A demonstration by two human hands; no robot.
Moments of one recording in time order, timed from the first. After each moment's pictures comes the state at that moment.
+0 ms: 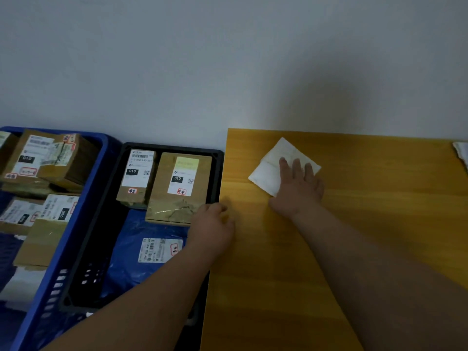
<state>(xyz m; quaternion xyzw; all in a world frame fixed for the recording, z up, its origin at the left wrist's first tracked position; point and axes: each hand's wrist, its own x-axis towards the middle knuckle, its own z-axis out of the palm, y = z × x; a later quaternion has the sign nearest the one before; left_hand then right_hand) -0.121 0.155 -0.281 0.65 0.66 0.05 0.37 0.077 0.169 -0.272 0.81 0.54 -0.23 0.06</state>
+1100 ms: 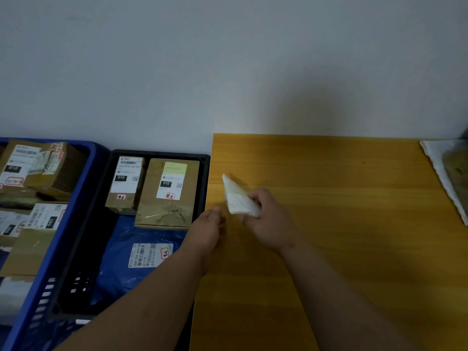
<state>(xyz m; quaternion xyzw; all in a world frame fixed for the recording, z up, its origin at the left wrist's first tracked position) -0.099 0.136 -0.252 0.33 0.66 0.17 0.66 0.051 0.107 -0.256 0.71 0.51 -0.38 -0.28</state>
